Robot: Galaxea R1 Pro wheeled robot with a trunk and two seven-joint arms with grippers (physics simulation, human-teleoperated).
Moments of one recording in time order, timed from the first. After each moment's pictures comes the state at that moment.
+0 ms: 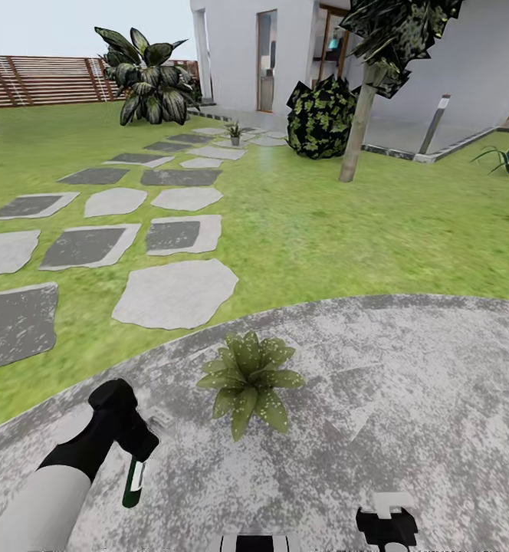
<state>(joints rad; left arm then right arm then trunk) -0.65 0.10 0.02 -0.94 -1.19 0.94 -1.33 -0.49 -0.02 -0.36 -0.10 0.47 -0.23 -0.29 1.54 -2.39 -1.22</state>
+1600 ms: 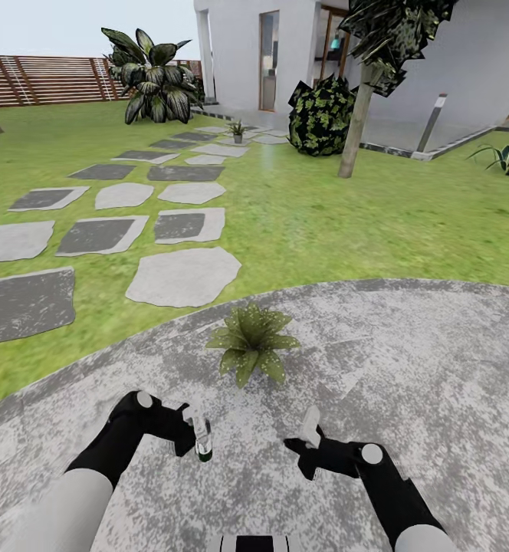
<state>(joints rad) -0.65 0.01 0.03 -0.84 -0.87 0.14 -1.18 -0.49 0.07 -0.19 -0.77 0.65 -0.22 0.94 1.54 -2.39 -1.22</state>
